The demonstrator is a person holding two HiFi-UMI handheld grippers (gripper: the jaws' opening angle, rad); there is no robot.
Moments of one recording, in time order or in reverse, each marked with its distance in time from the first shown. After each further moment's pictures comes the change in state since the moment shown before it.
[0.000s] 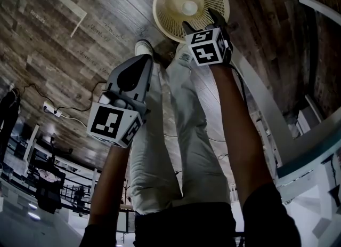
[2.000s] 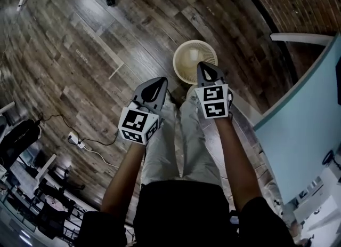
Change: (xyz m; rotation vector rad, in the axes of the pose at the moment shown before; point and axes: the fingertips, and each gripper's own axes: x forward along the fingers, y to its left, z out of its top) left arm -0.126 -0.053 0.171 0.206 -0.140 -0.038; right arm -0.288 0.022 0.183 0.134 -0.314 -0.080
